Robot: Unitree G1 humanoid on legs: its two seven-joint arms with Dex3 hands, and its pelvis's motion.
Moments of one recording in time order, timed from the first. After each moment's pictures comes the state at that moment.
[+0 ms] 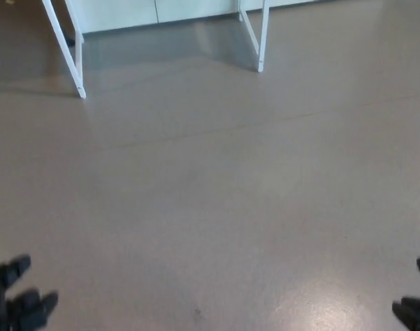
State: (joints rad) left_arm -0.04 0.33 0.24 0.65 -0.12 0.05 -0.16; right_arm 0.08 -0.29 -0.23 0.47 0.09 0.04 0.14
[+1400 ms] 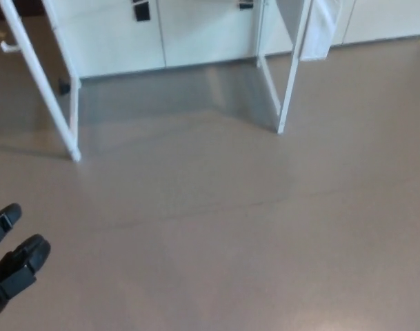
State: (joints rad) left_arm -0.07 0.33 0.38 0.56 -0.34 0.09 -0.37; right_arm 0.18 -0.20 -0.44 0.19 0.41 0.22 0.23
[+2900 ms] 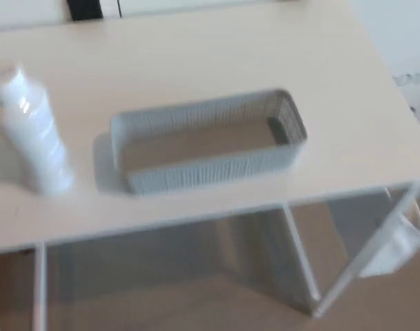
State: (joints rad) left_arm 0.35 0.47 0.28 0.55 -0.30 0.15 -0.46; right_arm 0.49 -0.21 -0.44 0.53 0.41 0.05 0.40
